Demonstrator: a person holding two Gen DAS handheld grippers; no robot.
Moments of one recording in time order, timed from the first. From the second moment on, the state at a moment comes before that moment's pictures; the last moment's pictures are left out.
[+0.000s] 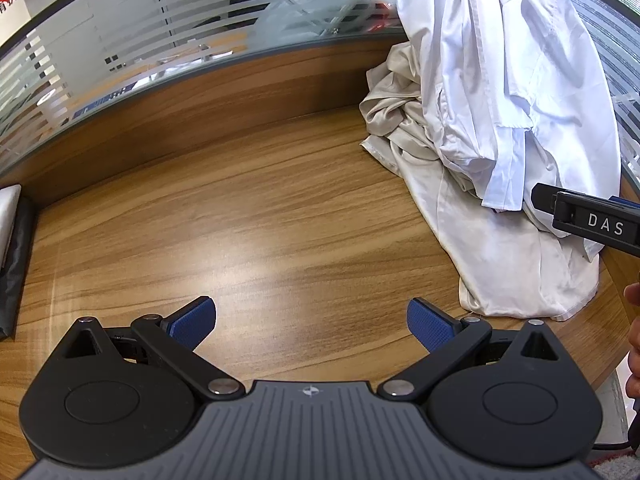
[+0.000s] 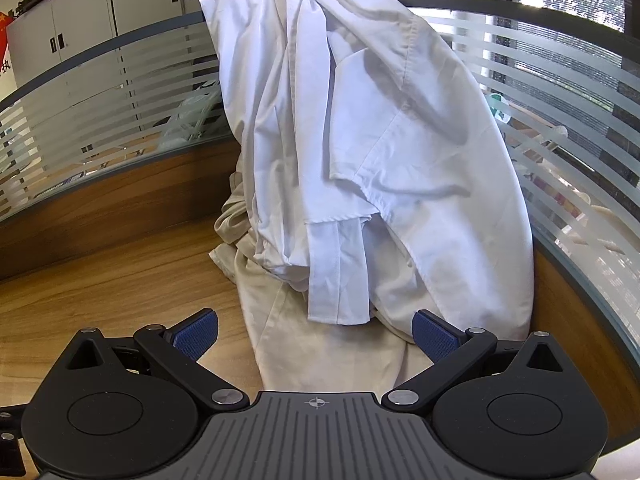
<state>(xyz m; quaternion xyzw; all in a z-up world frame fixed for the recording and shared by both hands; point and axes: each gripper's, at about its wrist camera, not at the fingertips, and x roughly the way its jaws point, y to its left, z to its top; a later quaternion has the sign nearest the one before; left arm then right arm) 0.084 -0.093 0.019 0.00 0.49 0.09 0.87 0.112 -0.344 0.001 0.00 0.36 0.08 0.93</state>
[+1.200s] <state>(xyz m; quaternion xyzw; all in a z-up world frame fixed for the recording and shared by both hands) 0.118 -0.054 -0.006 -0.07 0.52 0.13 0.84 0.283 -0.328 0.044 -0.03 0.31 0.17 0.94</state>
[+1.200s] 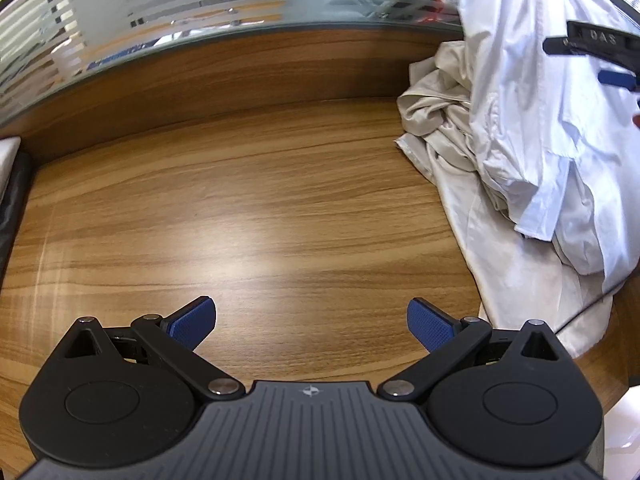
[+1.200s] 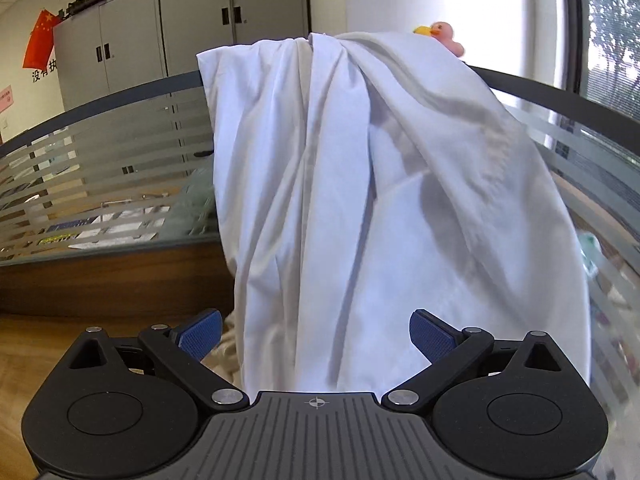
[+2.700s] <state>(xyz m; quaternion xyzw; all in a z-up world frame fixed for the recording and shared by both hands) 0.078 0.015 0.018 -0.14 0.47 0.15 0.86 0.086 -0.173 -0.038 -0.14 0.49 0.52 0.69</state>
